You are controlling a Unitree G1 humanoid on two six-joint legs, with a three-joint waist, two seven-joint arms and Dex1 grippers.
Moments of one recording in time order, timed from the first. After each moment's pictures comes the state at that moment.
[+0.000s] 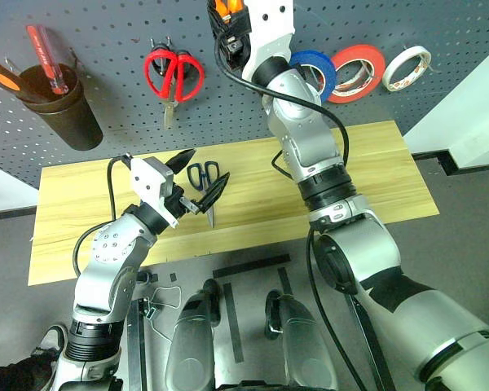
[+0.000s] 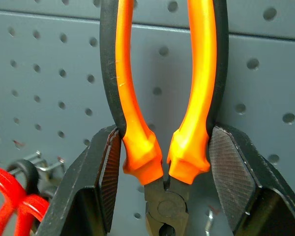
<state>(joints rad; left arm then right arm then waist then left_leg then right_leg) -0.23 0.35 0.06 -0.36 -0.40 0.24 -0.53 -1.29 -0.01 0.02 0.69 0.02 -0.10 0.14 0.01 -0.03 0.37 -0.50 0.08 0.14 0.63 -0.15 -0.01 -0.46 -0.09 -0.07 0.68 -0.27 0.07</state>
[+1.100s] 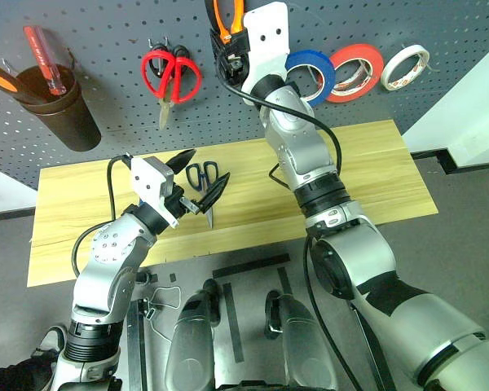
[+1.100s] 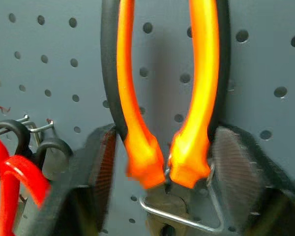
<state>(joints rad) -0.23 0.36 0.06 -0.38 -0.41 0.26 -0.52 -1.25 0.02 0.00 0.70 0.03 -0.08 0.12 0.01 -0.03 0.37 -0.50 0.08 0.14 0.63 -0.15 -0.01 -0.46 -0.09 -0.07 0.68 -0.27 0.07</state>
